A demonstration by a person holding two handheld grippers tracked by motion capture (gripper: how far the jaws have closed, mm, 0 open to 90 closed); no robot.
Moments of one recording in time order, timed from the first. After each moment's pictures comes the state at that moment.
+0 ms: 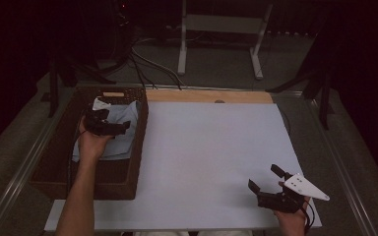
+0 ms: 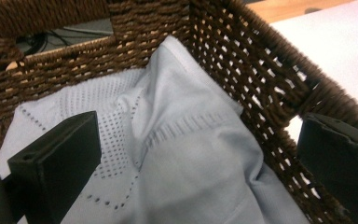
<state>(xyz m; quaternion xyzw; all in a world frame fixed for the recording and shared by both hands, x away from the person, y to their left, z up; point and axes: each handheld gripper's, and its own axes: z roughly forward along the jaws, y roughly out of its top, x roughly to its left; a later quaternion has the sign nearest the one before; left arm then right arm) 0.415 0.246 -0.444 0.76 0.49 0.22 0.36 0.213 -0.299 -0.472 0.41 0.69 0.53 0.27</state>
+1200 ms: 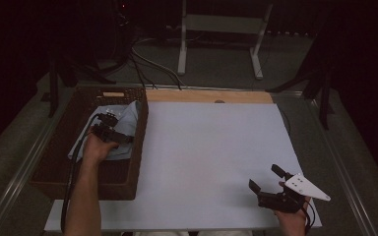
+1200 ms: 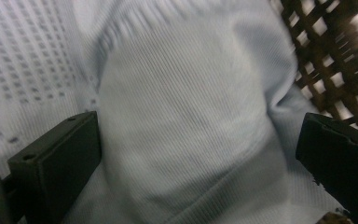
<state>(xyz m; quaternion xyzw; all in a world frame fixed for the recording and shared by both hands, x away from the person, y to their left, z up) 0.433 0.235 -0.488 0.80 0.53 0.10 0.24 0.212 -0.300 -0.472 0.41 0.69 0.53 0.27</state>
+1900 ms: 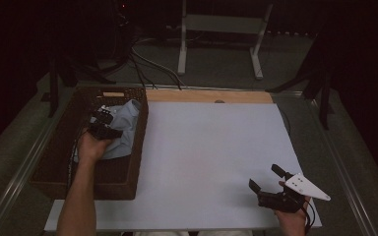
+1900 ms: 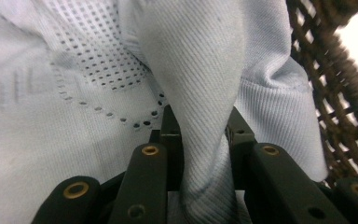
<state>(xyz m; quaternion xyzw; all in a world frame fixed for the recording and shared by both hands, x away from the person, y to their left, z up) 0.420 0.246 -0.456 0.79 0.54 0.13 0.24 0.213 -0.300 -0.472 0.41 0.69 0.53 0.27</state>
